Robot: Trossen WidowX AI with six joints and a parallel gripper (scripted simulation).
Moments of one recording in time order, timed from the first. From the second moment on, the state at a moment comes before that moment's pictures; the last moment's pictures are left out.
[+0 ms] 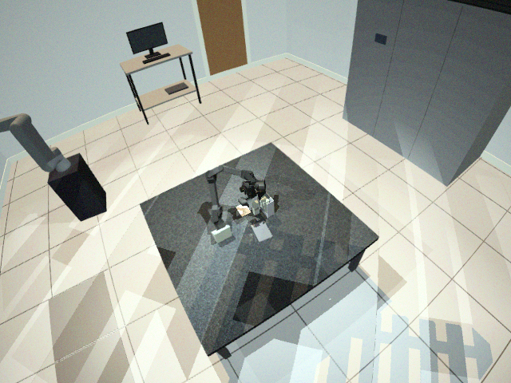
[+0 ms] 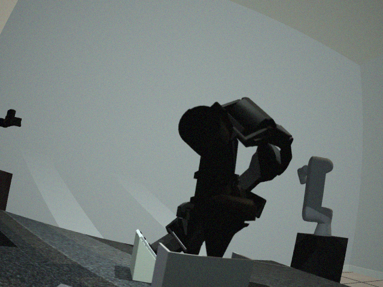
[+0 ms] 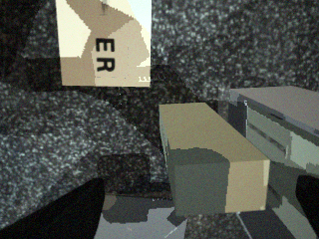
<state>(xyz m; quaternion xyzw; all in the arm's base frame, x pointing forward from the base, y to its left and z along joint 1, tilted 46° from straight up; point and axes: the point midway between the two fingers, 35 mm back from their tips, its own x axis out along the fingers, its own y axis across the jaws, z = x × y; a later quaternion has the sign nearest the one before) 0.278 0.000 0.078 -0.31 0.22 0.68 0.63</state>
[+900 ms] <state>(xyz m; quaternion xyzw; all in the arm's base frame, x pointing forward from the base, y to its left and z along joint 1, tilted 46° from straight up) 0.282 -0.019 0.096 -0.31 0.22 0.68 0.63</state>
